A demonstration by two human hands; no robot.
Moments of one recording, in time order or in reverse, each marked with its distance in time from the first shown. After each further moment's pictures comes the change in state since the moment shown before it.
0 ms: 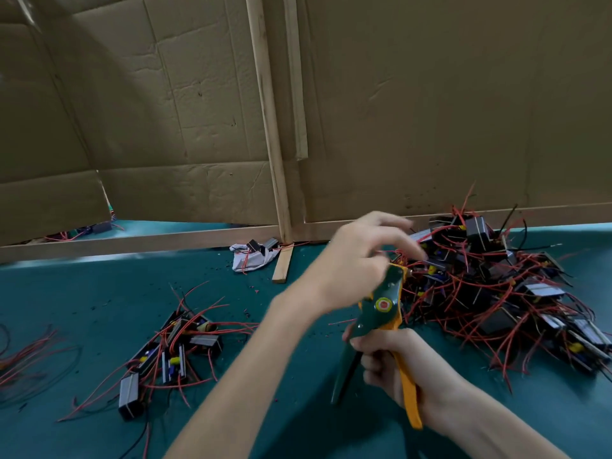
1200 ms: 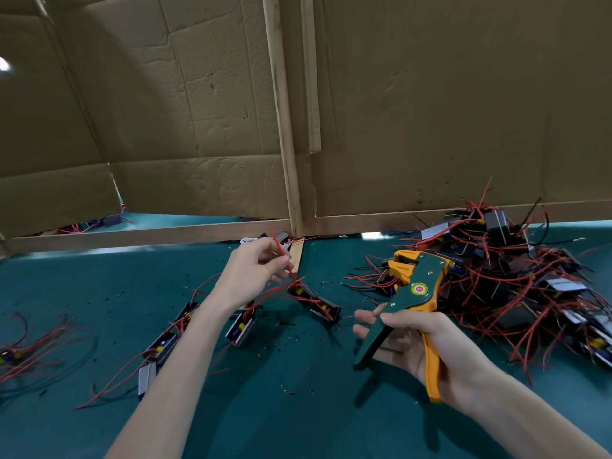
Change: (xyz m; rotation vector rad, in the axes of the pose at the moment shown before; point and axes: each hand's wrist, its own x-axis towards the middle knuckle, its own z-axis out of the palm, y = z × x) left_hand -0.061 -0.115 -0.065 -0.064 0.279 -0.477; right_hand -0.008 0.004 -0.008 0.154 0.035 -0.035
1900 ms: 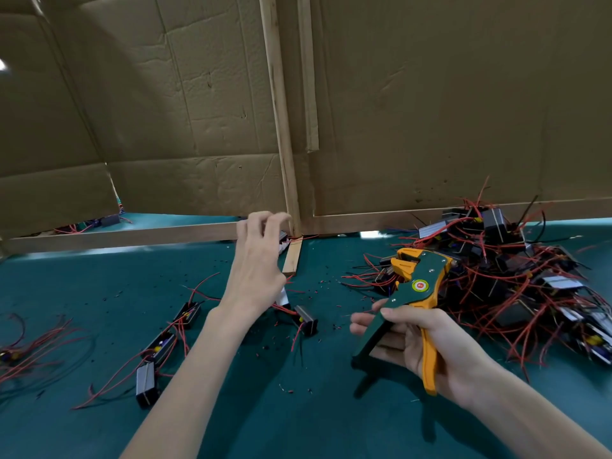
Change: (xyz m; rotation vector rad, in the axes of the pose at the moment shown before) left_hand -0.003 0.010 0.018 0.644 0.285 0.377; right_hand 0.000 -0.002 -0.002 0.006 -0.048 0.008
